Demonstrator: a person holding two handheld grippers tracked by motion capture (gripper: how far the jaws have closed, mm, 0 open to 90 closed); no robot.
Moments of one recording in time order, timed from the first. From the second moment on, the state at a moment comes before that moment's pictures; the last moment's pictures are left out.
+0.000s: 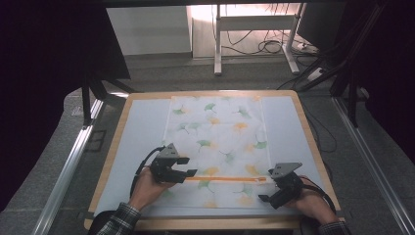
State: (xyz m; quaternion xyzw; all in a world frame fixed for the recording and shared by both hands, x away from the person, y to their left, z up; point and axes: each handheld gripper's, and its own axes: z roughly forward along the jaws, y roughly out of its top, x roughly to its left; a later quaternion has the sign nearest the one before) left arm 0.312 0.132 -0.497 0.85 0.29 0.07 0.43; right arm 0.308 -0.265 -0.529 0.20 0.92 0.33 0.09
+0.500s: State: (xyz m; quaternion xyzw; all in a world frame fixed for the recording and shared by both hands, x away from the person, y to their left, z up) left arm 0.333 0.035 -0.510 0.88 0.20 0.03 0.43; right arm 0.308 -0.266 -0.529 0.20 0.92 0.33 0.09
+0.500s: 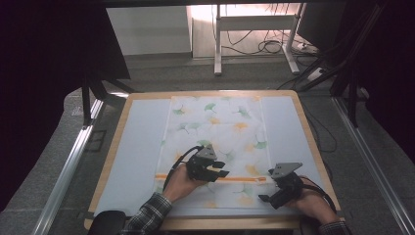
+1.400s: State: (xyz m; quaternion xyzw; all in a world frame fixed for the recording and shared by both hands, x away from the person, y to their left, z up) left arm 0.333 -0.077 -0.529 0.91 0.11 0.04 0.39; right arm 0.308 -0.267 -0.530 0.20 0.92 0.33 0.09
